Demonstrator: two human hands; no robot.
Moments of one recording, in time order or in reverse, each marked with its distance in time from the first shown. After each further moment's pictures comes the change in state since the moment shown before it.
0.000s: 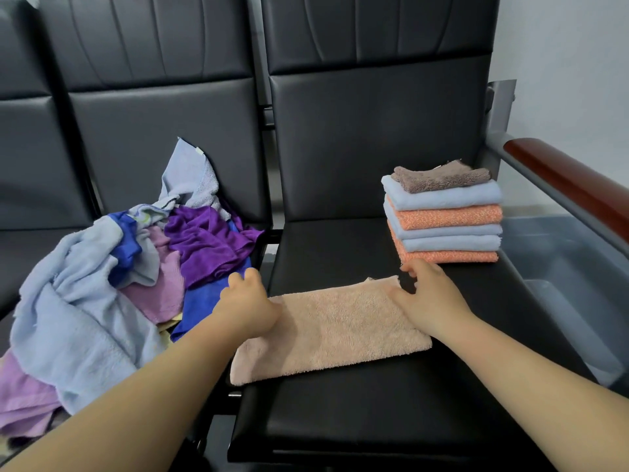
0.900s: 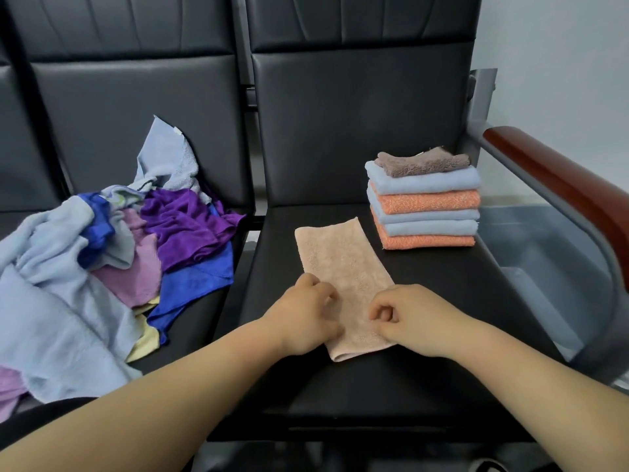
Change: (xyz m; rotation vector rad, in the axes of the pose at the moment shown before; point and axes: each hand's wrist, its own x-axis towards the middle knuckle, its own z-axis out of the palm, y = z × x) left_hand -0.048 0.060 0.044 -0.121 -0.239 0.565; right_hand -0.049 0.003 -0.020 -0.198 -0.375 -0.226
